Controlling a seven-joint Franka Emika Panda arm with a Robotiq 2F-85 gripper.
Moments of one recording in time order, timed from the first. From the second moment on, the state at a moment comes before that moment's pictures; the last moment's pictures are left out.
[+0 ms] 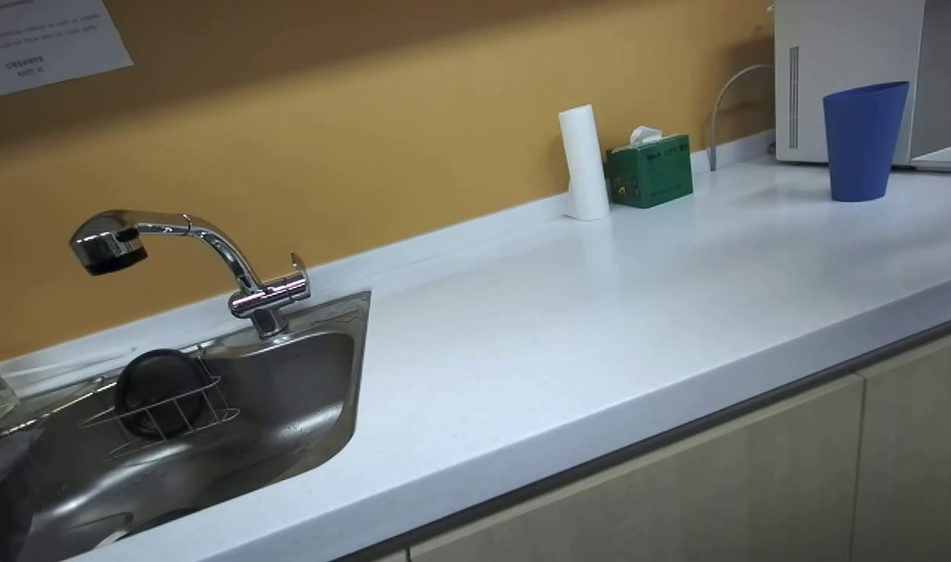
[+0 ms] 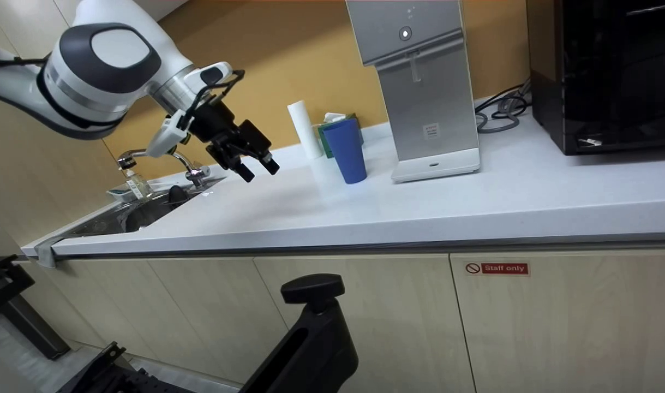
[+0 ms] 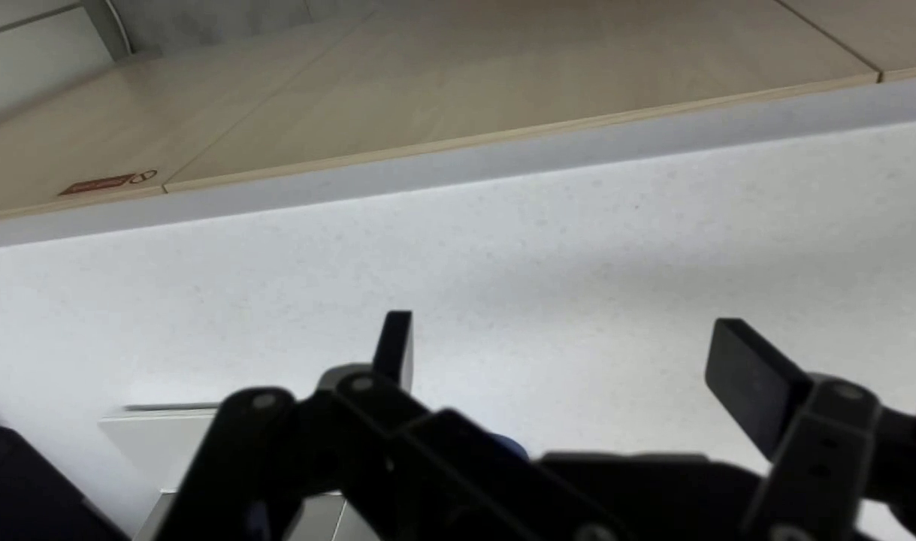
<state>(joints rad) -0.27 -0.38 0.09 -2.72 -0.26 2.65 0.23</state>
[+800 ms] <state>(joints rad) -0.62 -0.20 0.33 -2.65 -0.48 3.09 0.72</state>
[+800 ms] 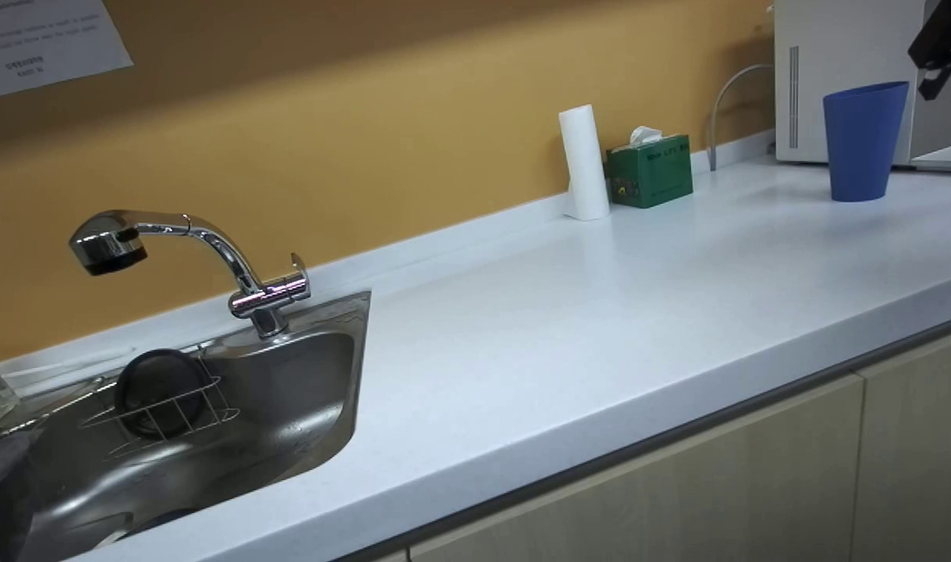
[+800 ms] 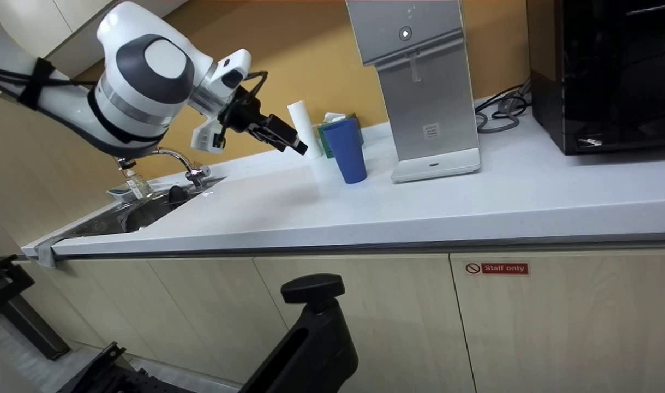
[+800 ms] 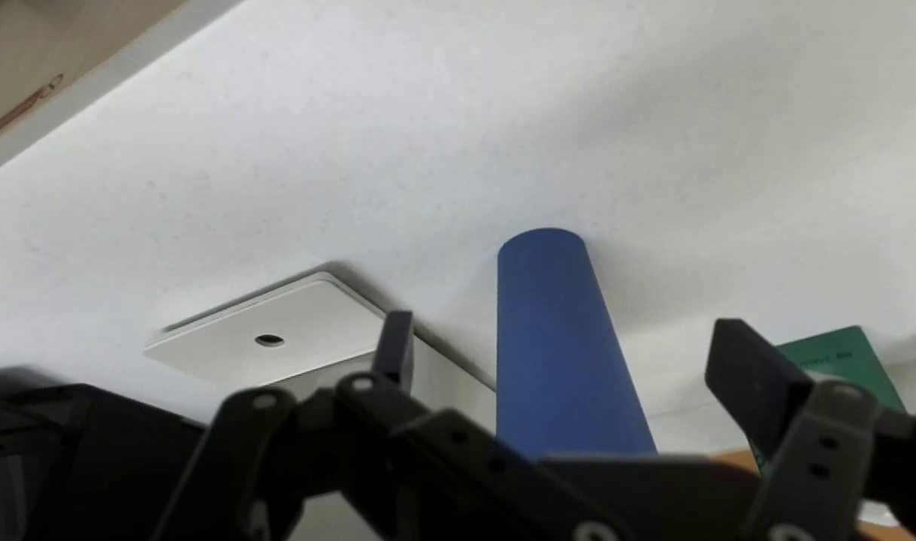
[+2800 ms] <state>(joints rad) -0.98 0.17 0.63 -2.26 -1.12 3.02 0.90</state>
